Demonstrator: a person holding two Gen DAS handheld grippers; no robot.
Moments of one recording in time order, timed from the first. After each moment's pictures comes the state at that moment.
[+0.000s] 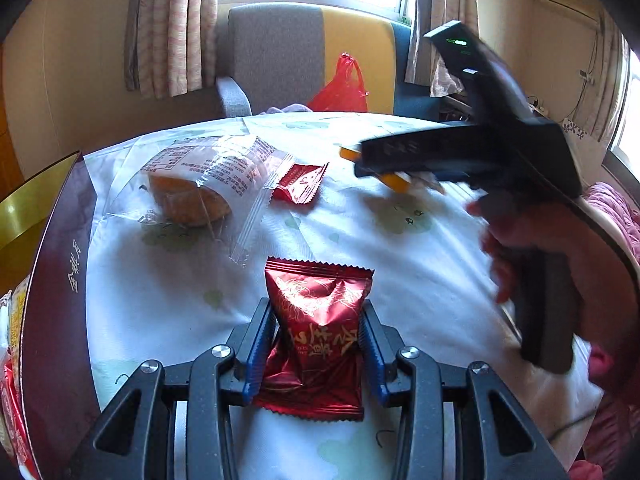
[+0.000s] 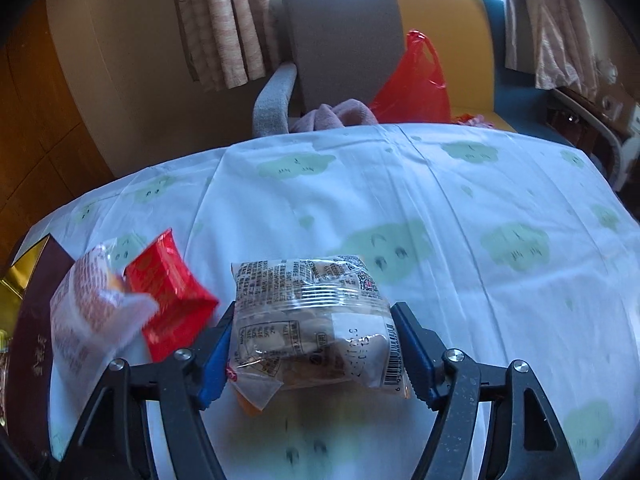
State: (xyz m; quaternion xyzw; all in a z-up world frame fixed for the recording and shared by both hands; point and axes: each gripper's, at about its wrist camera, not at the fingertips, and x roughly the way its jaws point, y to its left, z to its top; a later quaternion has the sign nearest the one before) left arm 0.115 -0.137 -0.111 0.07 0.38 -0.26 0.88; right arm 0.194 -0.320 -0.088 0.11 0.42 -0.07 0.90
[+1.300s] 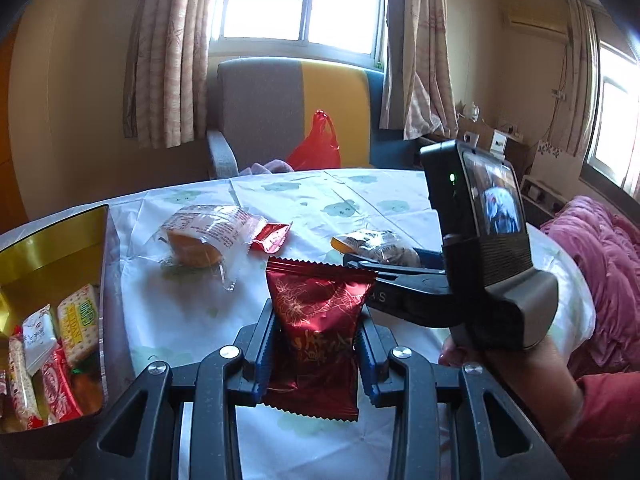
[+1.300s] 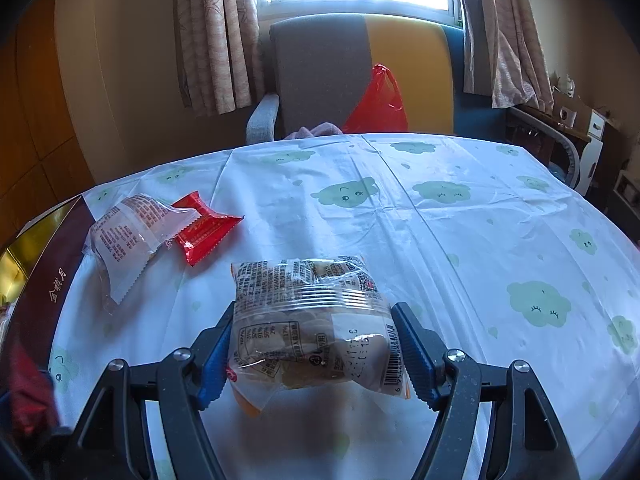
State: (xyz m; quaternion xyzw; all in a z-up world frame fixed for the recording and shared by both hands) left arm 0.046 -0.114 -0.051 0.04 0.30 -0.29 0.91; right arm 0.097 -0.285 -0.080 0.08 0.36 -0.12 0.92
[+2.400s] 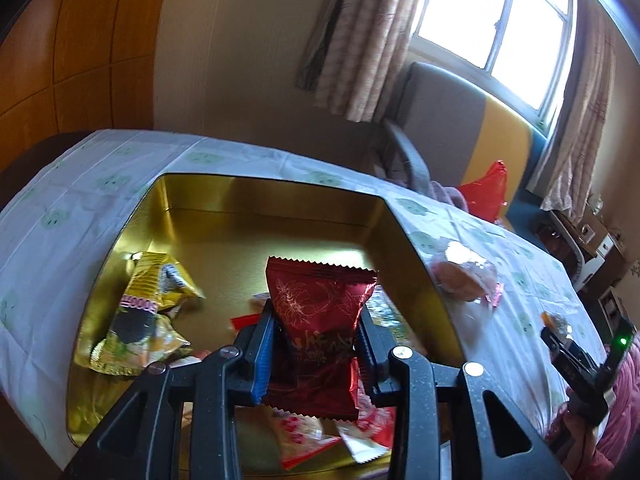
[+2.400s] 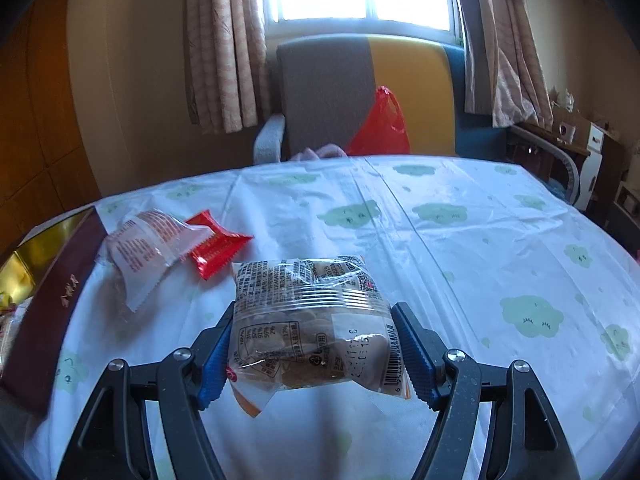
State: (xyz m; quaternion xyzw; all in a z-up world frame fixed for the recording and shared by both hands) left arm 0.133 0.113 -0.030 -0.10 0.38 -0.06 0.92; right arm 0.079 -0.273 -0.065 0.06 0.31 -0.11 0.94
